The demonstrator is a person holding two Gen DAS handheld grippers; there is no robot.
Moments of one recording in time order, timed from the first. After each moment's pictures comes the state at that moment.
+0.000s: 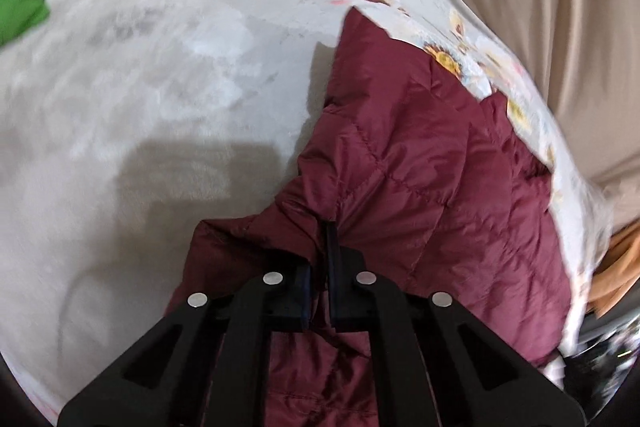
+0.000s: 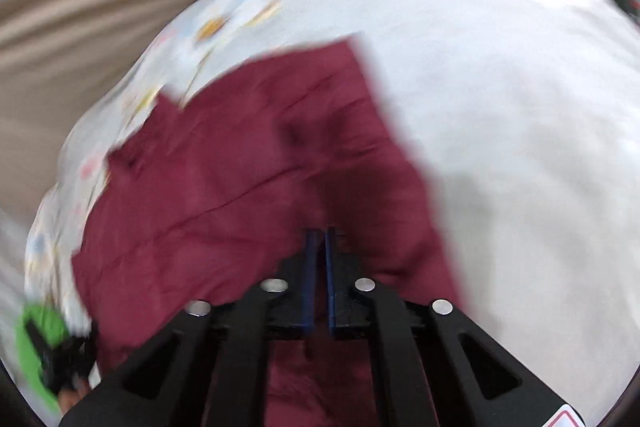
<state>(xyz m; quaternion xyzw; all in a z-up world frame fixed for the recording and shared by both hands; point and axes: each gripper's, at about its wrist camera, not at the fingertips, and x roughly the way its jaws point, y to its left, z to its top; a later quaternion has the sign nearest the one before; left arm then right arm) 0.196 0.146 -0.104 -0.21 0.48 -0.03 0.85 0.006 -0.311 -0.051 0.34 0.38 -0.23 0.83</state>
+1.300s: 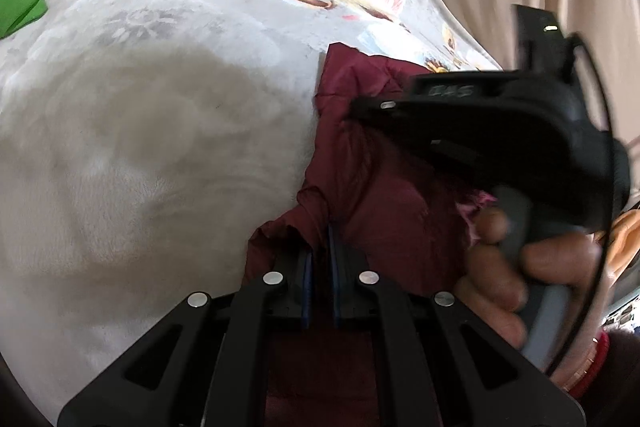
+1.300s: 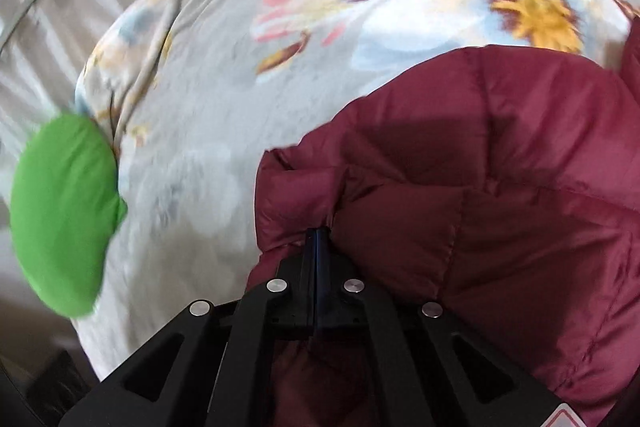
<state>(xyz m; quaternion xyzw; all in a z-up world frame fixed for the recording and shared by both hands) 0.188 0.188 -0.119 -0.24 0.46 -0.07 0.85 0.310 0.031 -0.091 0.15 0.52 0.15 0.83</state>
